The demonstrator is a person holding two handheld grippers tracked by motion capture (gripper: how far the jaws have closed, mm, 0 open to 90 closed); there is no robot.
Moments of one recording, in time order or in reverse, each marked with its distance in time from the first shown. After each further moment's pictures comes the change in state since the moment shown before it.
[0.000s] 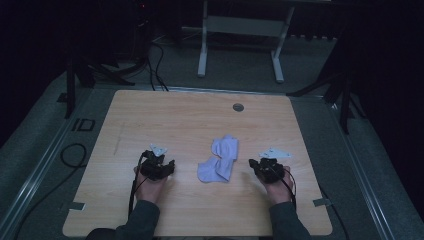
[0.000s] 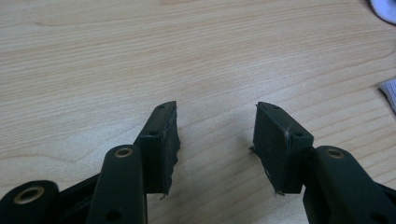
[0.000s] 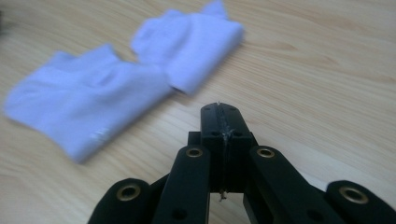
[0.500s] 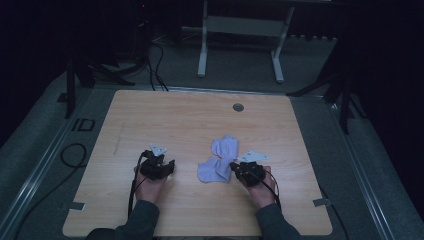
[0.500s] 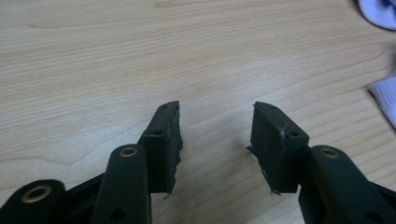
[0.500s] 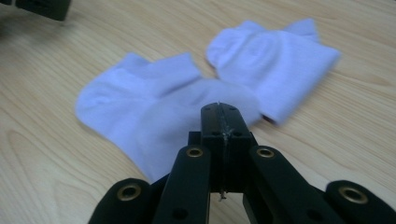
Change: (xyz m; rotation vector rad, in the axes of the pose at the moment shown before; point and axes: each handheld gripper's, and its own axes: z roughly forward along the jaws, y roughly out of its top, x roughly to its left) left arm 0.001 0.001 -0.002 -0.002 -0.044 -0.004; right arm 0.055 0.013 0.023 0.014 0.081 -0.119
